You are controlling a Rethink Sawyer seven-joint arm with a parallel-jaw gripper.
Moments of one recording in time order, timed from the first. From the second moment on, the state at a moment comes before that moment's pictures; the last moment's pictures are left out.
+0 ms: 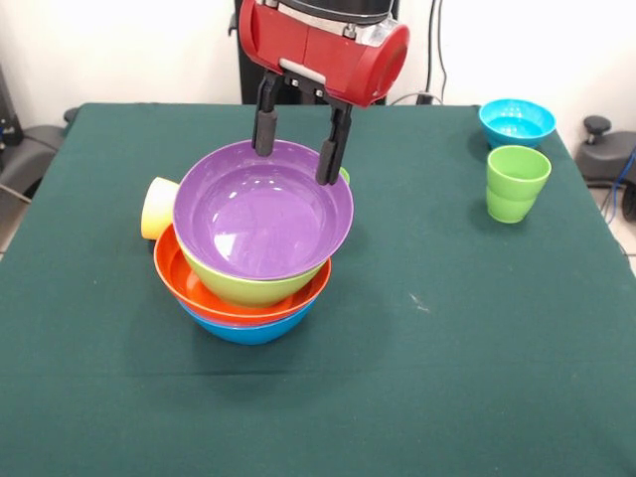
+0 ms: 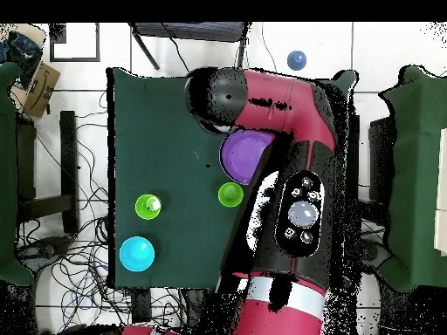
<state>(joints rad) -0.12 -0.55 -0.18 1.10 0.01 0.90 2.11</state>
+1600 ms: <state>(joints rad) -0.09 -0.55 -0.18 1.11 0.04 0.90 2.11</state>
